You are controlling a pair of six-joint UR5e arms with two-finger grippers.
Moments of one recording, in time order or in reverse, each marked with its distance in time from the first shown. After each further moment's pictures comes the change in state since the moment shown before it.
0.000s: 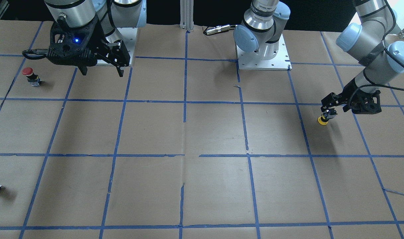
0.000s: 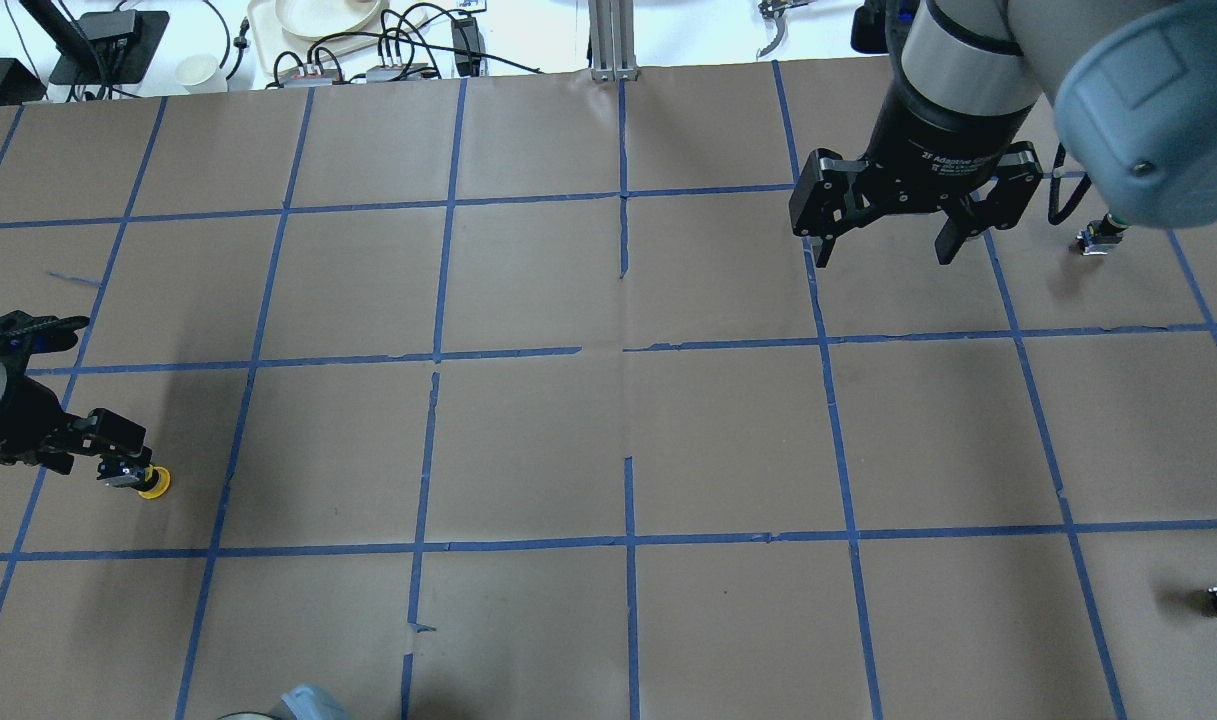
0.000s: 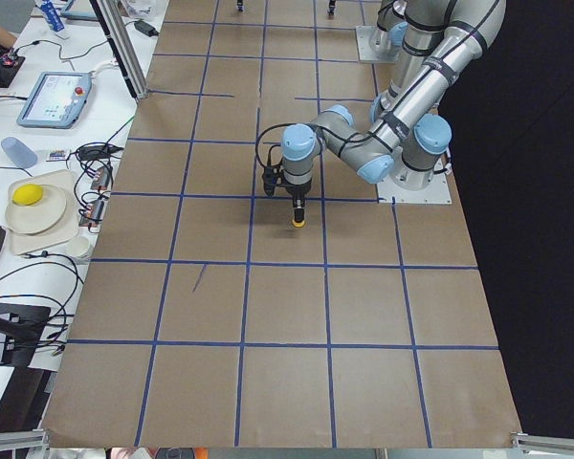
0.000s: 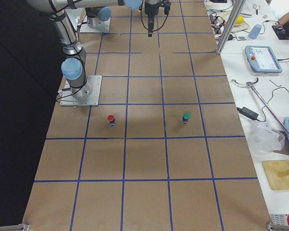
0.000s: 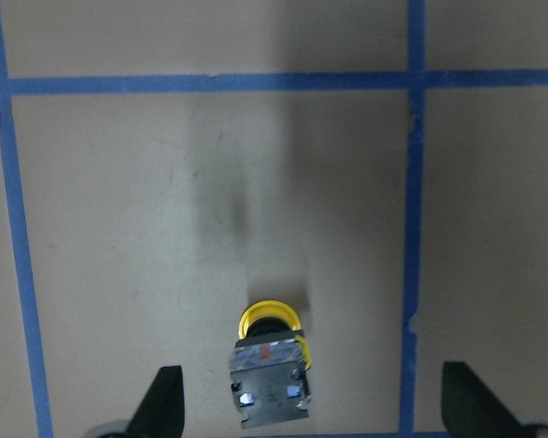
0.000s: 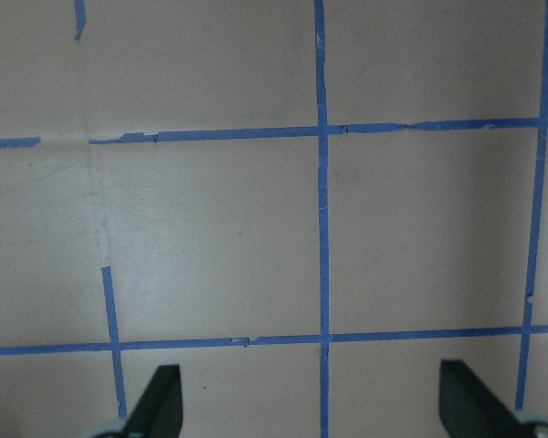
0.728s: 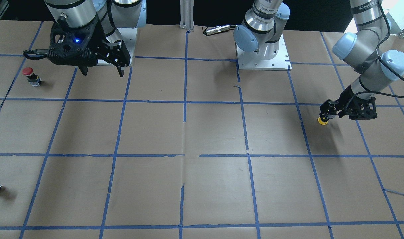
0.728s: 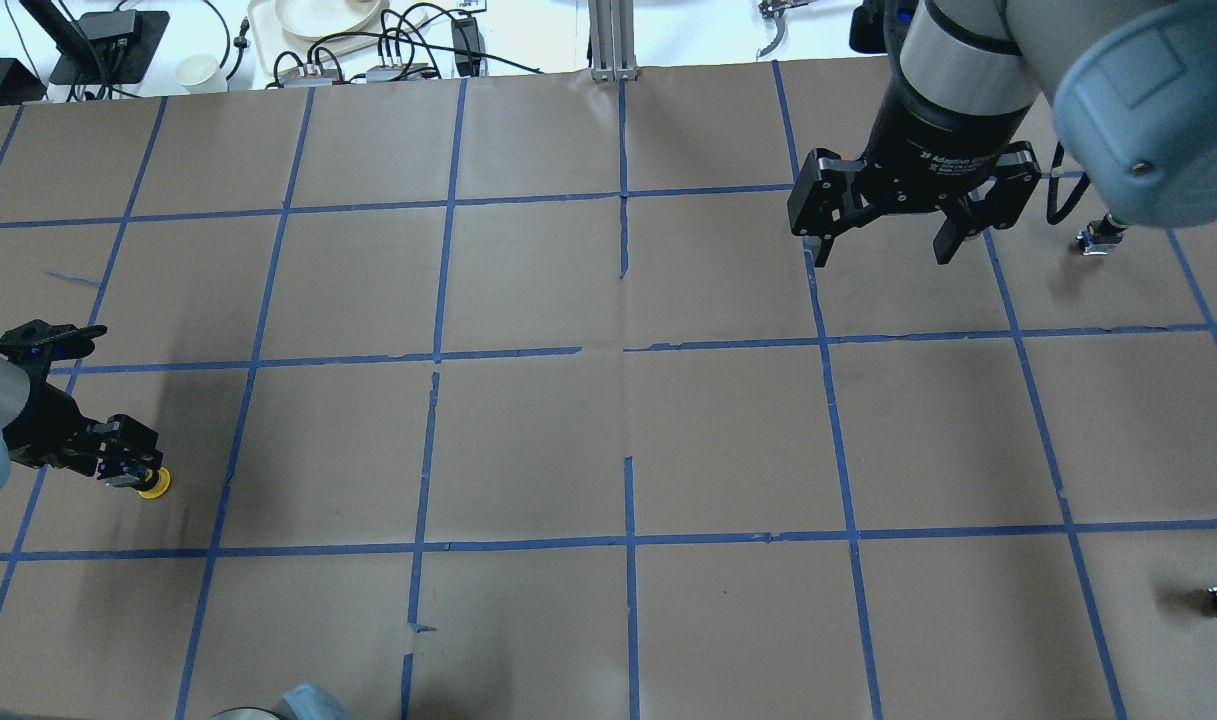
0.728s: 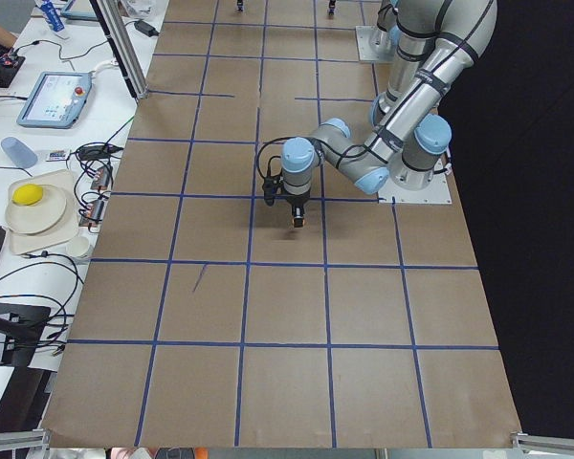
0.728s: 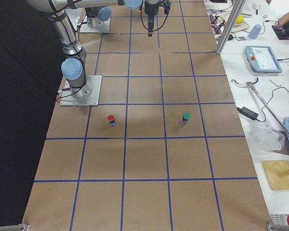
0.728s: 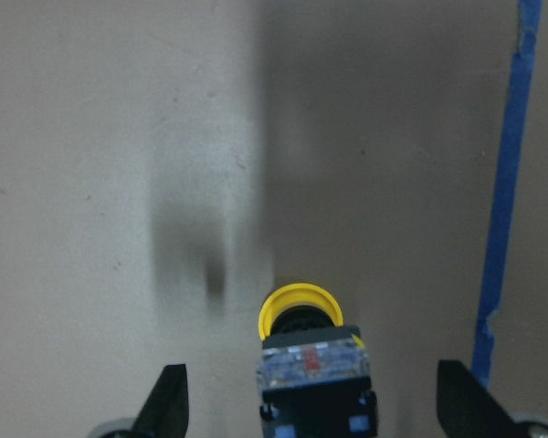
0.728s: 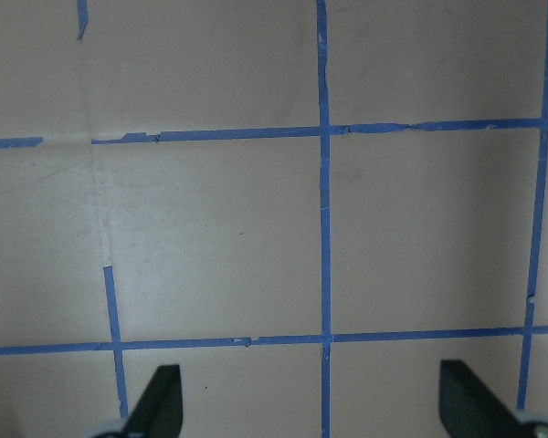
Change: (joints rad) left arm -0.004 -0.048 -0.012 0.072 -0.003 -0.011; right arm 0.002 0.000 0.000 0.001 0.002 0.000
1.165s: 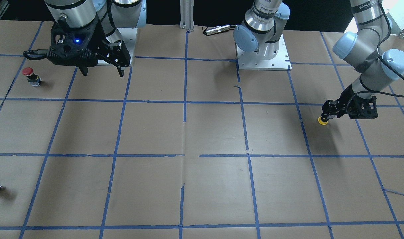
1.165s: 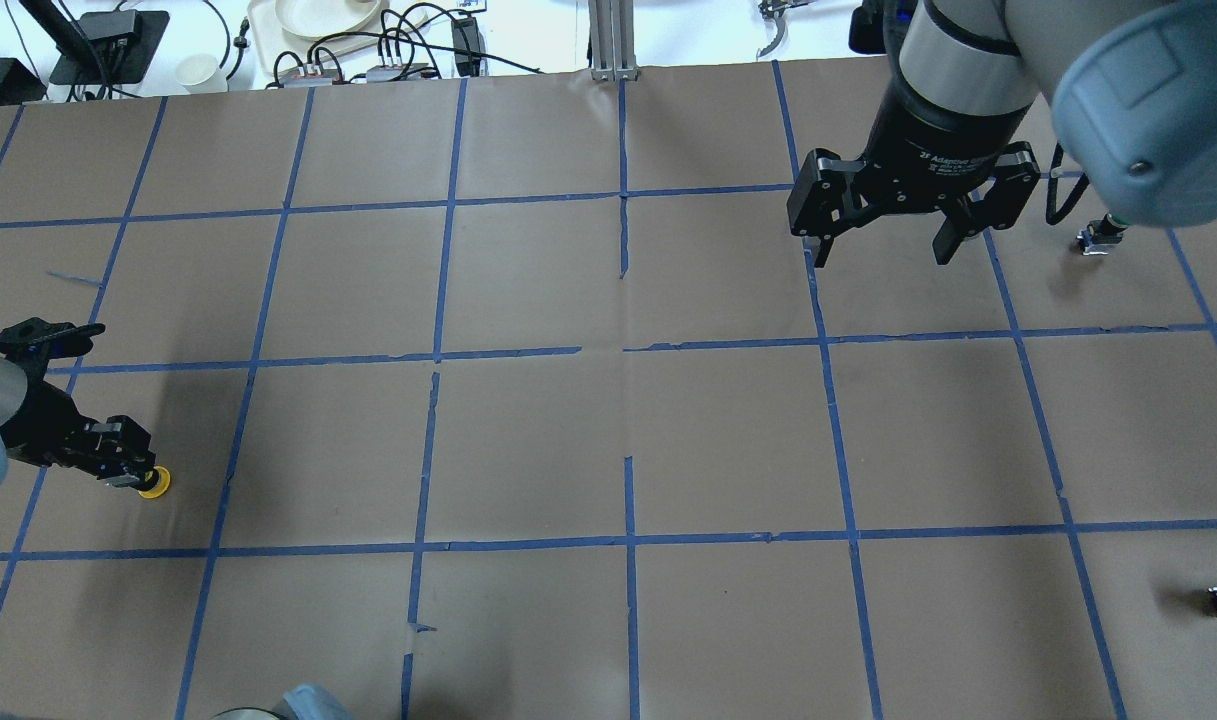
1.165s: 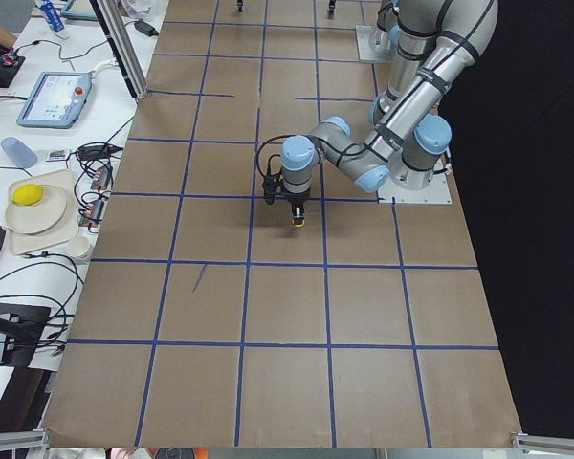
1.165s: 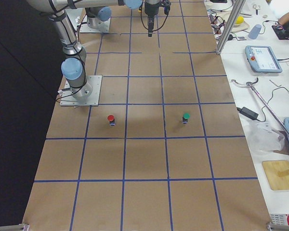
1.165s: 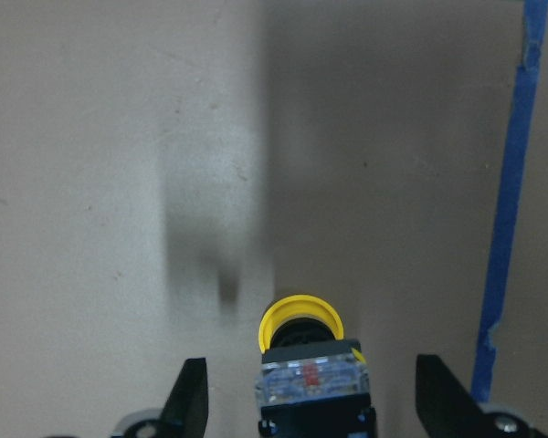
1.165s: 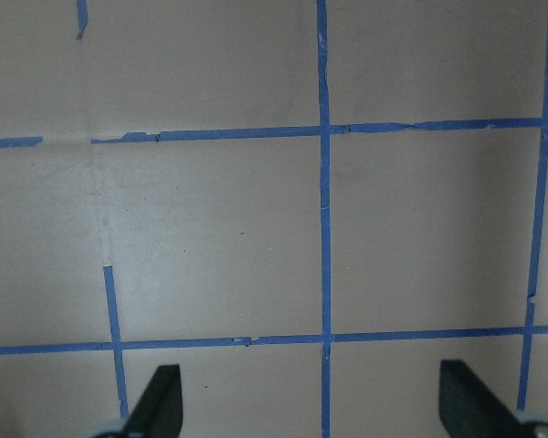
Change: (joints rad) left arm -0.002 0.007 0.005 -0.006 0.005 0.005; right arm 0.000 0.001 0.000 0.000 0.001 0.000
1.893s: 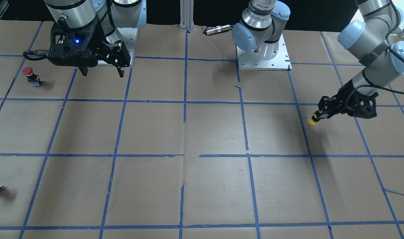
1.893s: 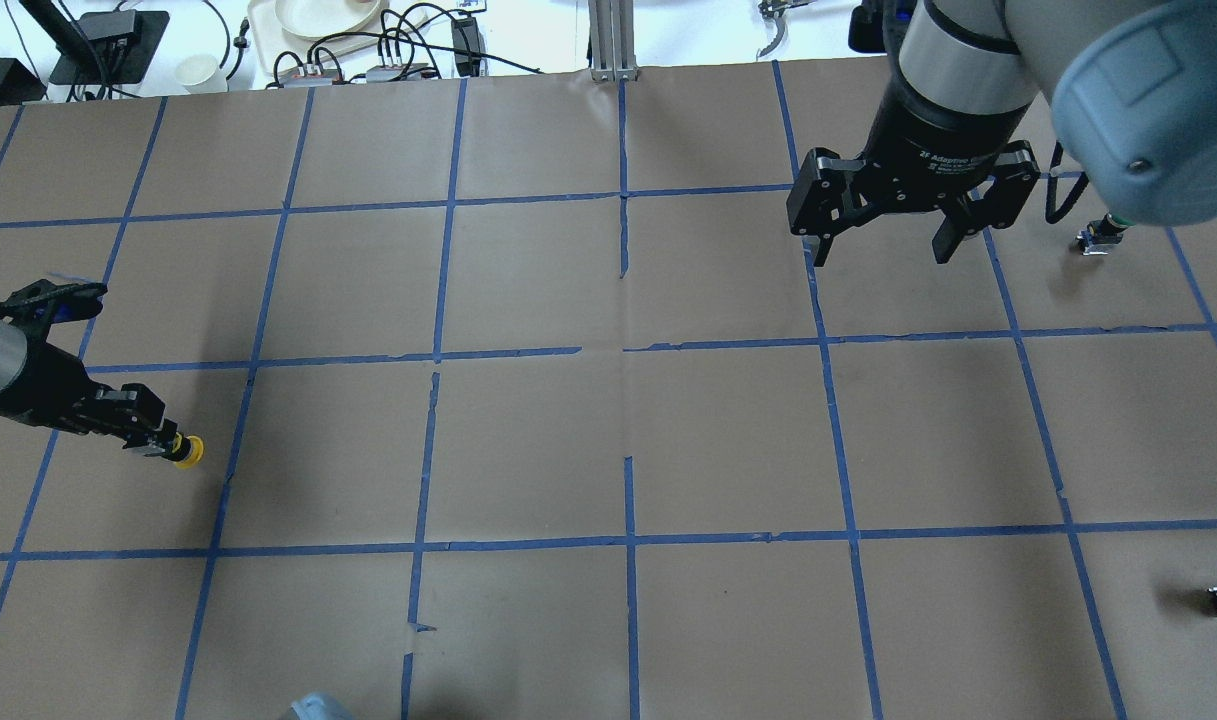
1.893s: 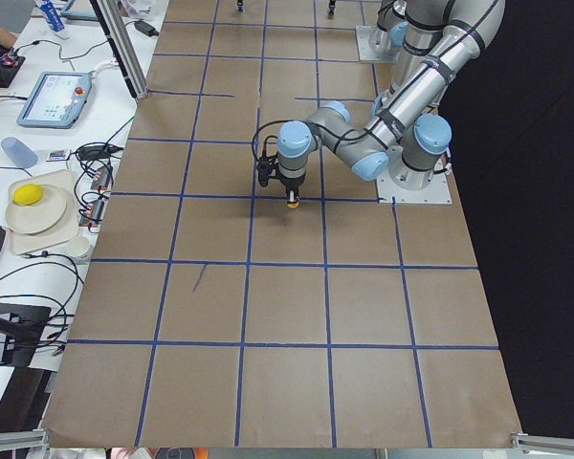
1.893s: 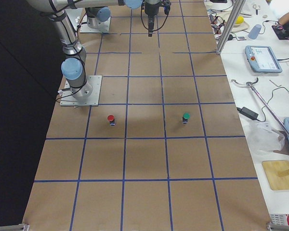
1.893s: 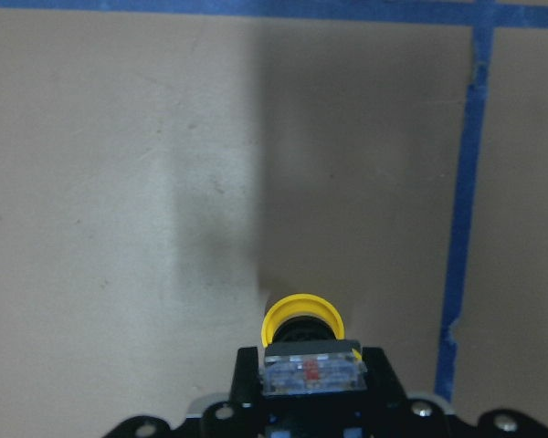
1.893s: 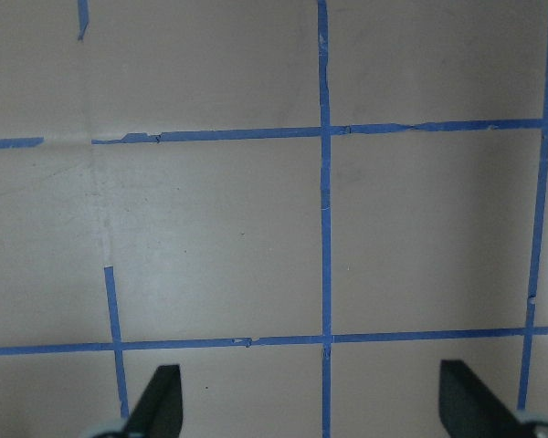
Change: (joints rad) left arm -0.086 0.075 0.107 -0.294 -0.156 0.011; right arm 0.000 0.001 -0.002 0.000 0.000 -0.001
